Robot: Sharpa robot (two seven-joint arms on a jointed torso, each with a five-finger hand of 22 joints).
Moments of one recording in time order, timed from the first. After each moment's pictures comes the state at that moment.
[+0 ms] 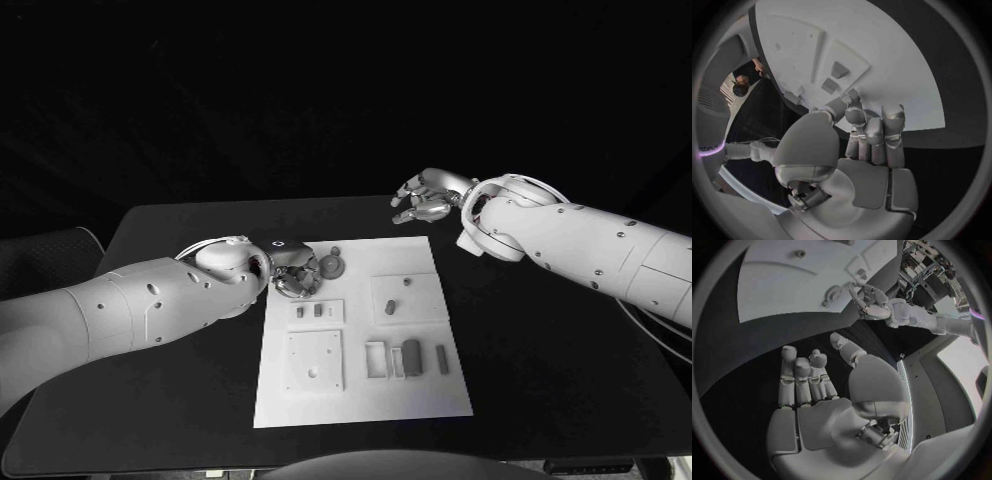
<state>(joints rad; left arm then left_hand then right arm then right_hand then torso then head) 1.20 -0.58 -0.23 1.13 -1.53 -0.14 0.07 1.12 -0.12 0.55 -0.24 0.06 1.01 0.07 0.23 0.54 1.29 -0.03 1.04 0.76 1.17 -0.14 1.51 0.83 0.04 1.27 -0.22 0.95 1.31 1.22 -0.63 0.02 1.14 -1.20 -0.14 0.01 1.06 -0.10 0.49 -0.25 0.24 0.79 0.18 0.23 0.42 1.01 0.08 1.27 0.82 0.95 -0.02 1.52 0.89 0.25 0.93 0.06 0.98 1.31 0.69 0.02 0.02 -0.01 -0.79</state>
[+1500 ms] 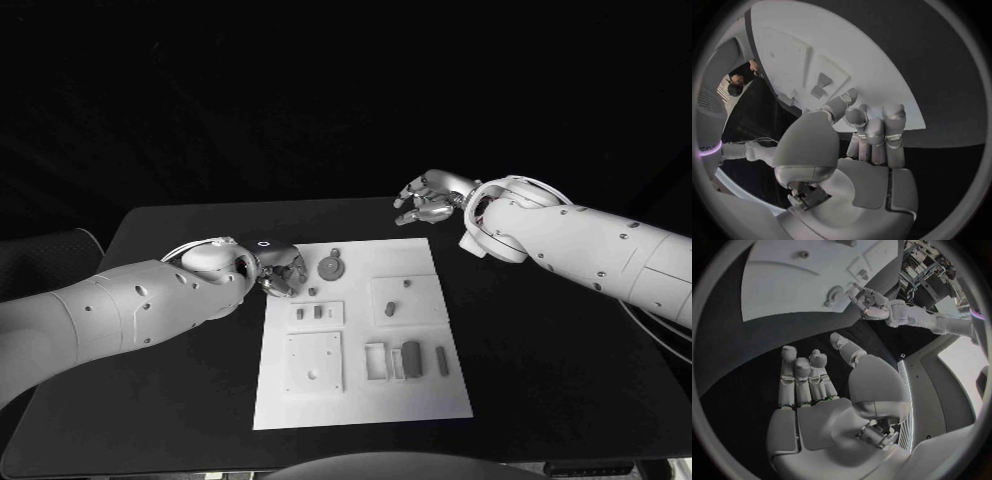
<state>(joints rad) 1.20 -0.61 -0.24 1.09 -1.53 -0.16 0.06 1.15 -0.16 0.56 -0.23 0.06 0.89 0.11 0.16 0.51 1.31 -0.01 1.04 0.75 1.18 -0.12 1.51 0.83 0.04 1.29 -0.21 0.94 1.31 1.22 -0.64 0.02 1.14 -1.20 -0.14 0.01 1.06 -0.10 0.49 -0.25 0.24 0.79 0.18 0.23 0.42 1.01 0.07 1.27 0.82 0.95 -0.02 1.52 0.88 0.25 0.94 0.06 0.98 1.31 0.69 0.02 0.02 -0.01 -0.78</state>
